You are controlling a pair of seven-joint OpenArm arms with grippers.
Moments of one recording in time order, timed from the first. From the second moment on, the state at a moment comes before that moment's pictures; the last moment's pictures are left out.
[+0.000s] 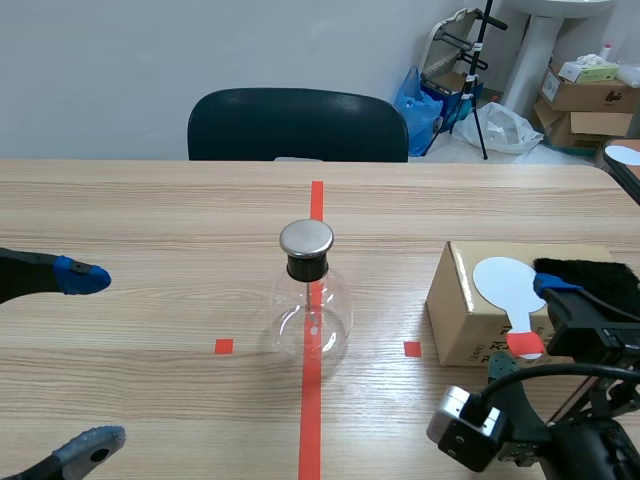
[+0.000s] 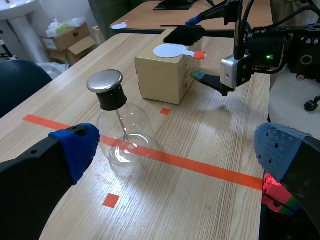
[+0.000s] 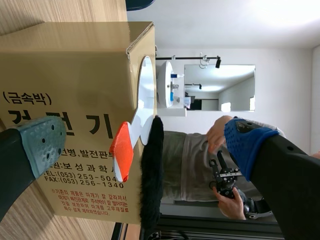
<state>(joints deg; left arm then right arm) 39.4 -45.8 -4.1 101.5 4.0 -45.1 -47.0 -29.5 -0.1 9.2 77.8 -83.4 -38.5 18.9</state>
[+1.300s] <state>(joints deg) 39.5 -31.6 -9.0 103.6 1.5 -45.1 -32.1 -44.1 0.7 8.9 84.6 -77.2 -38.3 16.8</state>
